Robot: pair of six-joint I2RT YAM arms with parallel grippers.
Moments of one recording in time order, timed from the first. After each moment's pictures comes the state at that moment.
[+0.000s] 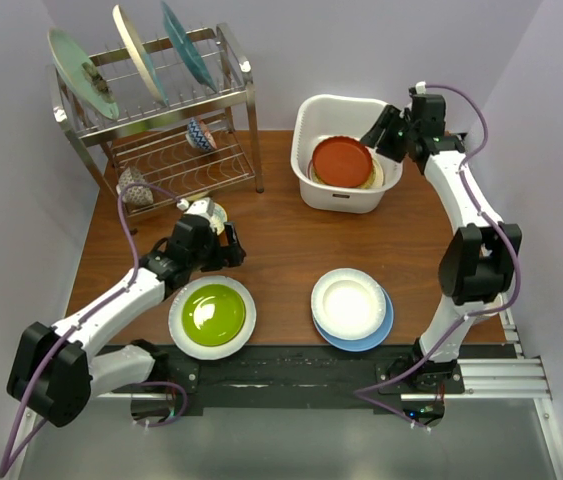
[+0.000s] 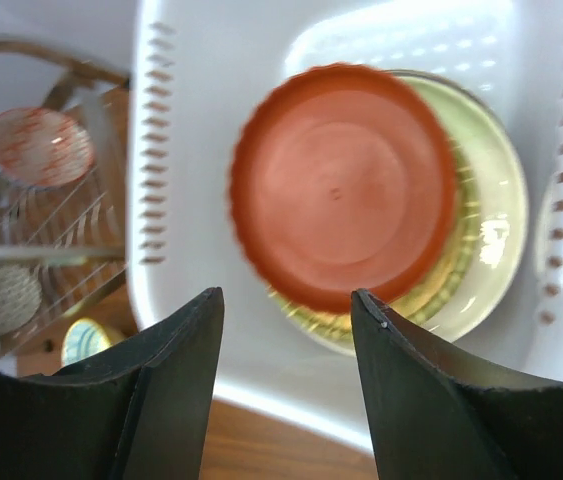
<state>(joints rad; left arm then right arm) -0.48 1.13 0.66 -0.27 -0.06 -0.58 0.07 1.85 1.71 -0.45 -0.22 0.53</state>
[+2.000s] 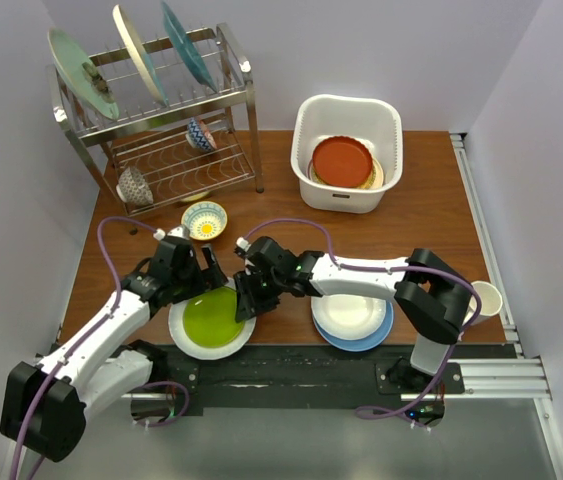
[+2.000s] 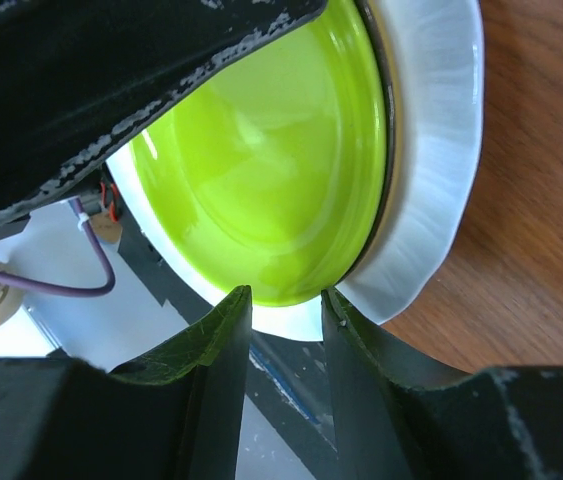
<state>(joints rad) -0.38 0.93 0.53 -0.51 0.00 -0.72 1.06 1.77 1.13 -0.25 -0.32 0.73</state>
